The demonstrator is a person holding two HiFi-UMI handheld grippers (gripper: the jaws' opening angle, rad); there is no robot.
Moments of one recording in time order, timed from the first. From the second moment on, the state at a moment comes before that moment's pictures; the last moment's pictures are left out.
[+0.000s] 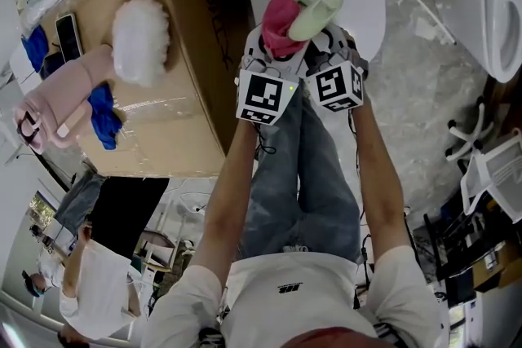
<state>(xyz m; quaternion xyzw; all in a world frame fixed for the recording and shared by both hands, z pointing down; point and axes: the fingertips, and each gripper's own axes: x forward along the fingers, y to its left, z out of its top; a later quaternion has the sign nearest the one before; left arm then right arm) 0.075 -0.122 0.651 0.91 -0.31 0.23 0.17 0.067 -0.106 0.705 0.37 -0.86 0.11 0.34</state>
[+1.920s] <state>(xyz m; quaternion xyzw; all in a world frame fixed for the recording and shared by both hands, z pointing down) 0.103 -0.158 0.462 0.96 -0.24 0.11 0.10 0.073 -0.106 0.710 0.38 -0.86 0.12 0.32</state>
